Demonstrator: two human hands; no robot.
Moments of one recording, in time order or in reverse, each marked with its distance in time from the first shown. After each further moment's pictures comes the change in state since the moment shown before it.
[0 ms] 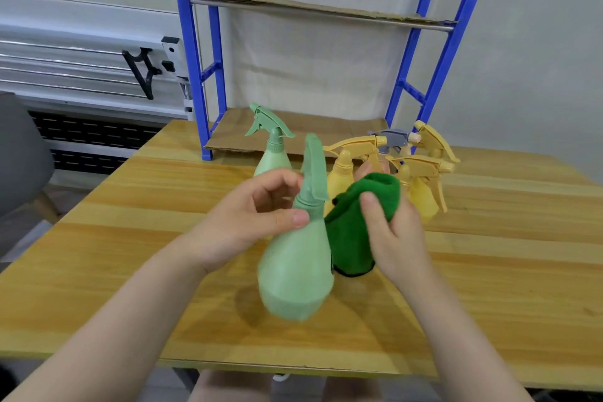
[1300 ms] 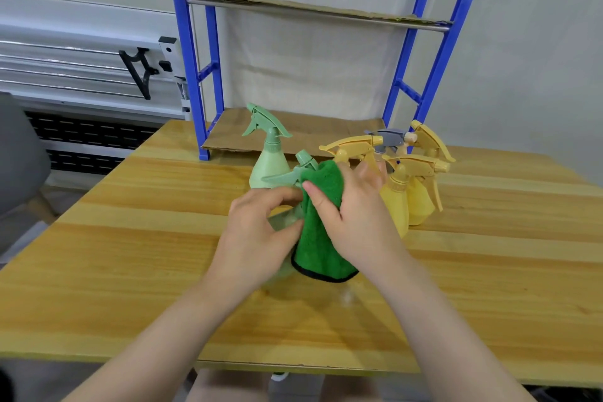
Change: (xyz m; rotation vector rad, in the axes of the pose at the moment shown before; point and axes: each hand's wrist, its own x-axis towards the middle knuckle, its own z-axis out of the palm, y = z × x) left_hand -0.006 -0.022 0.034 0.706 0.512 0.067; right_hand 0.015 -0.046 0.019 -0.345 -0.148 -0.059
